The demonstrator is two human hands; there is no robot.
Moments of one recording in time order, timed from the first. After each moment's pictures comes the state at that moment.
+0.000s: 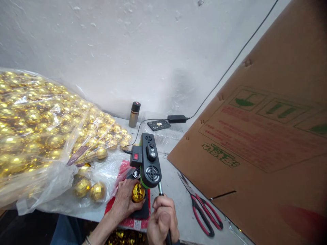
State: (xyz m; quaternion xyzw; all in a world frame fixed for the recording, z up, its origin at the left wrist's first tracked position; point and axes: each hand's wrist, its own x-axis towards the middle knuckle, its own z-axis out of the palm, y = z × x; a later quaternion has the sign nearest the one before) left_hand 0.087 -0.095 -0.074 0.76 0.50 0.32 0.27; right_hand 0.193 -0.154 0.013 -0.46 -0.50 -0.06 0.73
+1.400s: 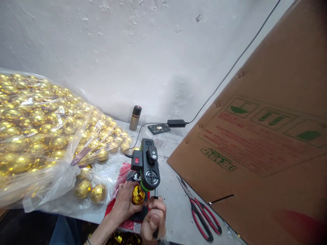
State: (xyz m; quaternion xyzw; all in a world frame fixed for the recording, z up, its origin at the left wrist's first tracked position) left_hand 0.088 -0.094 -0.071 0.76 0.50 0.31 0.27; right_hand 0.198 -0.149 -0.034 -0.44 -0.53 -0.07 0.72
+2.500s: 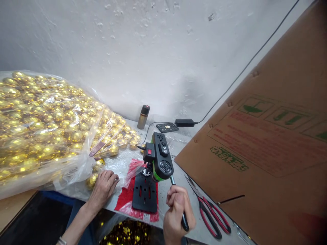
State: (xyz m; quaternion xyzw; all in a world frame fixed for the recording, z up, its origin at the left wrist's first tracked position) left_hand -0.037 -0.083 -0.051 0.82 0.41 0.38 -0.13; right_hand 0.201 -0.155 0.047 -0.46 -0.50 0.01 0.74
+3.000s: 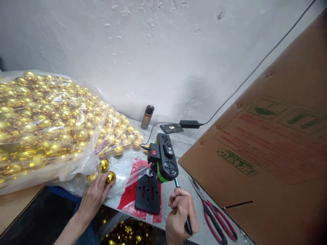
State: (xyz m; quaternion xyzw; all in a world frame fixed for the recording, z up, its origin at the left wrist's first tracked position) left_hand -0.069 -0.117 -0.072 0.76 0.52 0.36 -0.15; right_hand 0.204 -0.156 0.031 -0.47 -0.47 0.03 0.75
